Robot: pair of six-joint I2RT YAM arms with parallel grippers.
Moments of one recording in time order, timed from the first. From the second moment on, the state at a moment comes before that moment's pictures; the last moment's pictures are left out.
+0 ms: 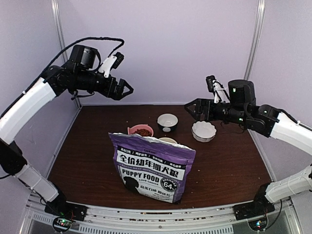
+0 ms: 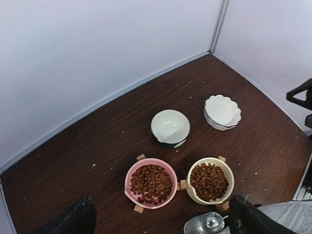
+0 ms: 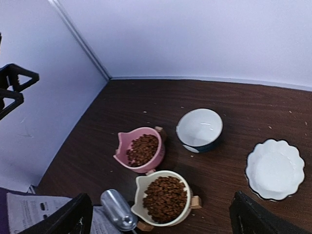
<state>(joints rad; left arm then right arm) -0.63 1.49 1.74 -0.76 0.12 0.00 0.75 1.18 1.12 -0.27 0.03 0.42</state>
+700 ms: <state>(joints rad) 0.15 1.20 0.74 -0.15 -0.08 -0.28 0.07 0.99 0.60 0.01 0.12 0.29</state>
